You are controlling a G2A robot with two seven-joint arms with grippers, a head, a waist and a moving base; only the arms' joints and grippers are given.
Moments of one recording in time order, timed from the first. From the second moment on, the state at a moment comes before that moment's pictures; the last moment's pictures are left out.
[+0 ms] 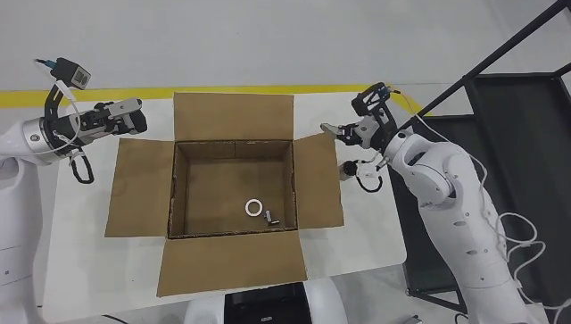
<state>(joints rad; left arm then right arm) 1.00 -1.03 -1.63 -1.46 -0.31 -0.15 -1.36 -1.35 -1.10 1.48 -1.90 -0.93 -0.36 0.59</state>
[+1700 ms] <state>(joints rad) 1.00 -1.03 -1.63 -1.46 -0.31 -0.15 -1.36 -1.31 -1.10 1.43 -1.84 -0.76 -0.54 0.54</state>
